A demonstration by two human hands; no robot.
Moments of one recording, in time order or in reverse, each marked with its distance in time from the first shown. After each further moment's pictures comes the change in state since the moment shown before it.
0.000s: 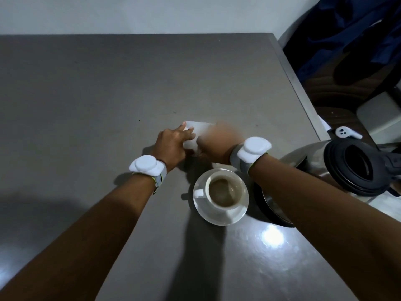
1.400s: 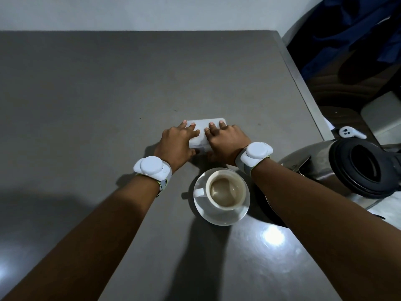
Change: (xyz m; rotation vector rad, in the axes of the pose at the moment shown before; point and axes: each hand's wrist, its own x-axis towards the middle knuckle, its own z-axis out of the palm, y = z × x) left_hand -0.001 0.013 0.002 0.147 0.011 0.010; right_hand -0.001 0.023 0.039 -0.141 -0.198 0.159
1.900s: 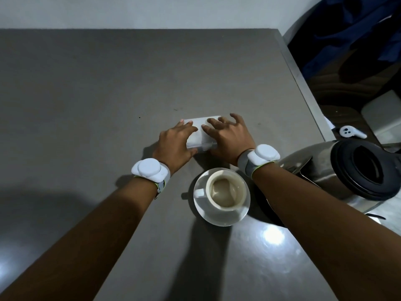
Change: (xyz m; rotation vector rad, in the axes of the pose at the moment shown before) left_hand -0.007 -0.003 0.004 -0.082 0.095 -0.003; right_hand -0.002 0.009 0.014 0.193 0.189 0.087
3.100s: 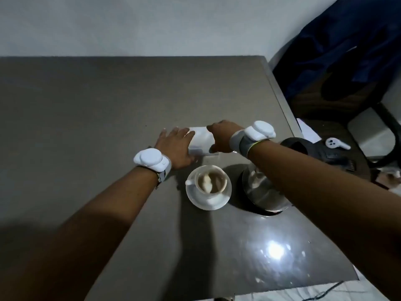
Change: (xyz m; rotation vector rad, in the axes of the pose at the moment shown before) left_hand -0.019 0.042 -0.048 0.329 -0.295 0.034; right_hand -0.036 -0.004 -0.104 0.104 -0.265 0.097
